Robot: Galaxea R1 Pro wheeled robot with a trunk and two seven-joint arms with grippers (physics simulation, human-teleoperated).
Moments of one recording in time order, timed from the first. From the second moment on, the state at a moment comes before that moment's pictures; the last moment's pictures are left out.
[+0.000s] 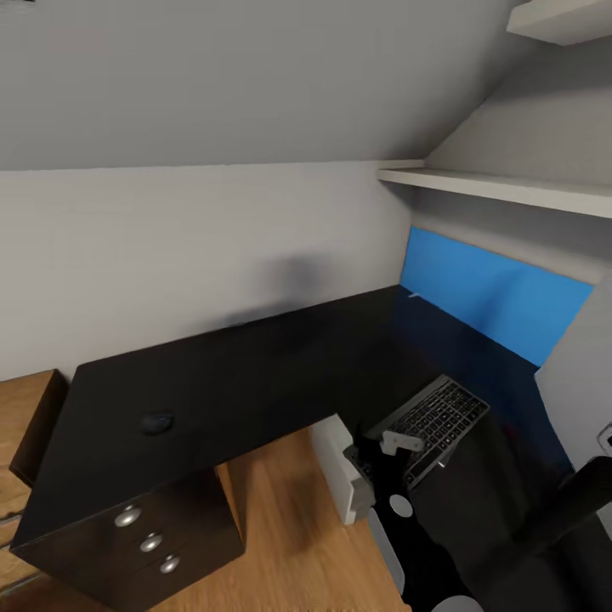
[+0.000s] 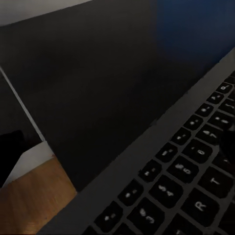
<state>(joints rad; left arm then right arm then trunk) -0.19 -0.09 -0.03 -0.28 0.05 -0.40 0.10 -0.44 0.17 0.06 -0.83 -0.05 -0.23 -0.28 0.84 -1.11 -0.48</state>
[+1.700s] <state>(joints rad) -0.19 -0.09 -0.03 -0.28 0.05 -0.40 0.11 -0.44 0.17 0.11 -0.63 -0.05 -0.29 -0.27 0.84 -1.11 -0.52</state>
